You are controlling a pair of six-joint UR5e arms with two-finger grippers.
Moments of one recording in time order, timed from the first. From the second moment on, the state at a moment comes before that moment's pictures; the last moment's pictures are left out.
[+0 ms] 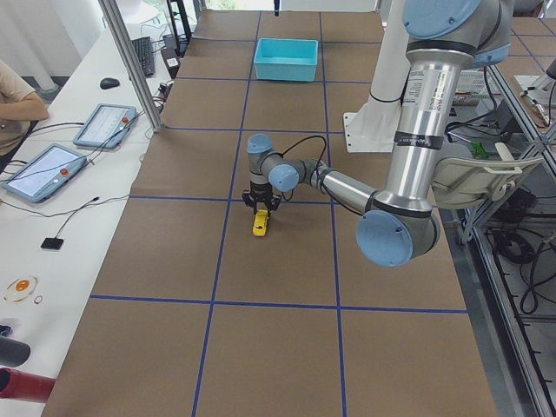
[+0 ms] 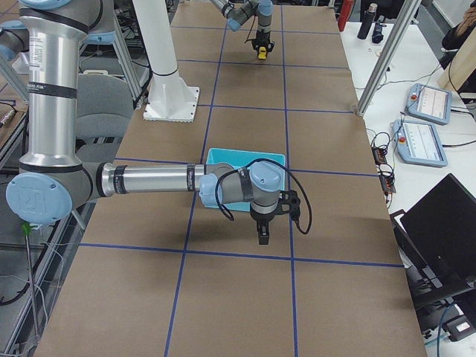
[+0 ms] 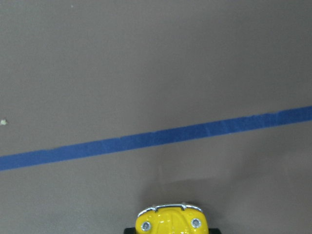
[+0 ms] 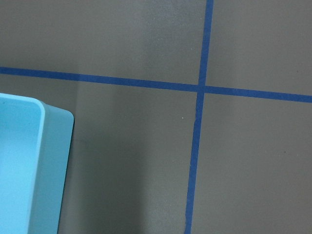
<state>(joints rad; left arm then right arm) -0.79 -1.74 -1.69 -1.80 -2.00 0.83 1.46 -1.67 1.72 -1.46 2.34 0.10</state>
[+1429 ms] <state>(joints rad) -0.82 -1.72 -1.67 -1.84 -2.03 0.86 1.46 -1.67 1.72 -1.46 2.34 0.10</state>
